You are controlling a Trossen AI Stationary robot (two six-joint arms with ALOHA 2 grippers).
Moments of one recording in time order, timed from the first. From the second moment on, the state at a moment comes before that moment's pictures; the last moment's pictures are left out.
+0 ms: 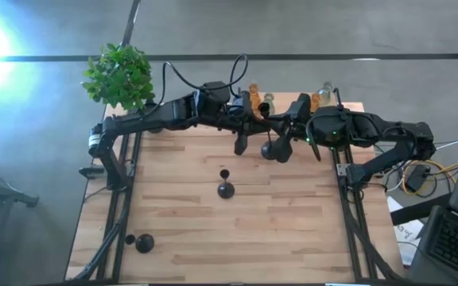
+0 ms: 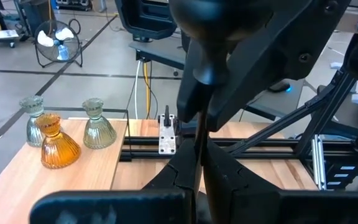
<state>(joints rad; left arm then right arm) 0.18 1.72 1.86 -0.33 0.24 0.00 0.09 1.31 1.60 -0.64 0.54 0.25</state>
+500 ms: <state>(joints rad) 0.18 1.72 1.86 -0.34 0.13 -0.02 0.08 1.20 1.60 -0.81 0.85 0.31</state>
